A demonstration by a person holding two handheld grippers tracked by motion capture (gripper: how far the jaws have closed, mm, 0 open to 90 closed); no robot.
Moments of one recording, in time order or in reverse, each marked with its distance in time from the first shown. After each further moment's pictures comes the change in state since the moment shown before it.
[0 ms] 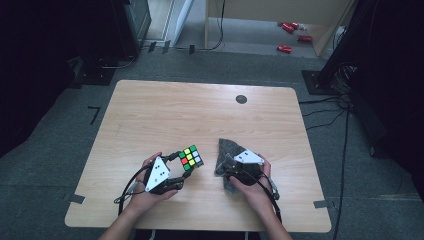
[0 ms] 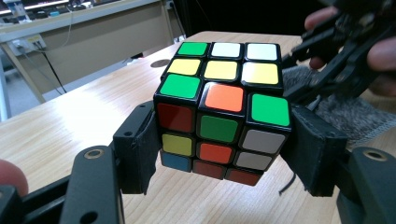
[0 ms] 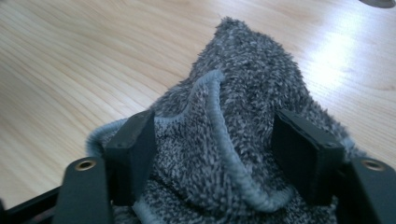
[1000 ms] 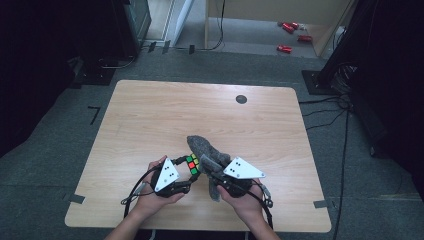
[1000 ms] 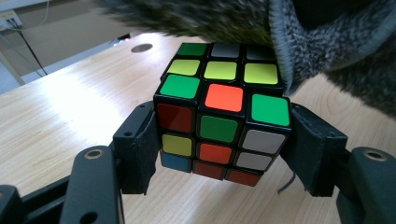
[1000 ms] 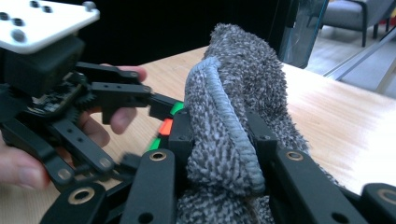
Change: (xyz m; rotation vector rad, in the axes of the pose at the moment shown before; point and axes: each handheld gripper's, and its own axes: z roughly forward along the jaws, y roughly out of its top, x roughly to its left) left arm -0.022 0.011 0.011 0.101 -0.037 0.008; right arm 0.064 0.047 -0.069 -0.347 0.269 -0.093
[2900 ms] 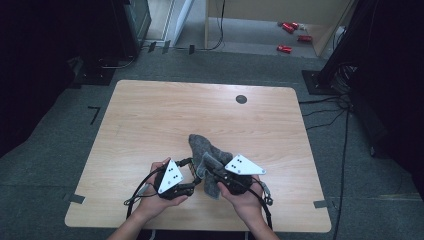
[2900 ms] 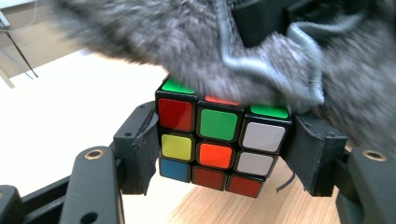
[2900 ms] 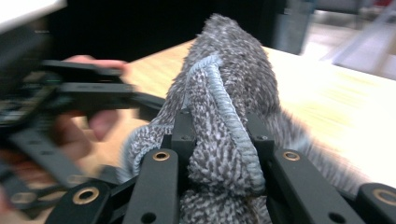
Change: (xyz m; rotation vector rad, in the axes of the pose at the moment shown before) left arm -0.007 0.008 -0.001 -0.014 -0.035 -0.022; right arm -0.011 -0.005 0.002 0.027 -0.043 0.090
